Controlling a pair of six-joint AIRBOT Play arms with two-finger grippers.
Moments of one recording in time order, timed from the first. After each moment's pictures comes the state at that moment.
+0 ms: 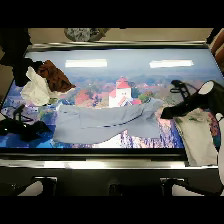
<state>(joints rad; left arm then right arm) 0.40 -1.17 0.82 1.20 -1.32 -1.44 -0.20 -1.42 1.23 -1.21 1.38 0.97</state>
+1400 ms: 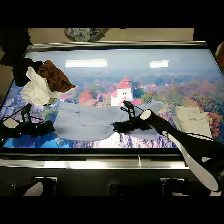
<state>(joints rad) 0.28 -1.09 0.67 1.13 -0.97 -1.42 0.41 -1.54 0.92 -0.59 0.79 1.10</state>
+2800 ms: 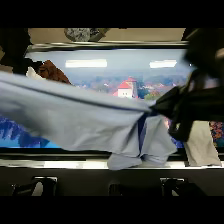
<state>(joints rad) 0.28 -0.53 1.25 1.05 -1.15 -1.48 0.25 -0.92 1.57 -1.11 1.64 0.79</state>
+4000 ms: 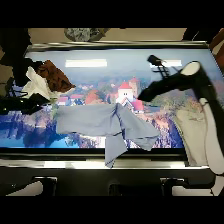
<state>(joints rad) 0.36 -1.31 1.12 0.97 -1.12 -1.38 -0.05 -1.56 1.57 -0.91 1.37 0.70</state>
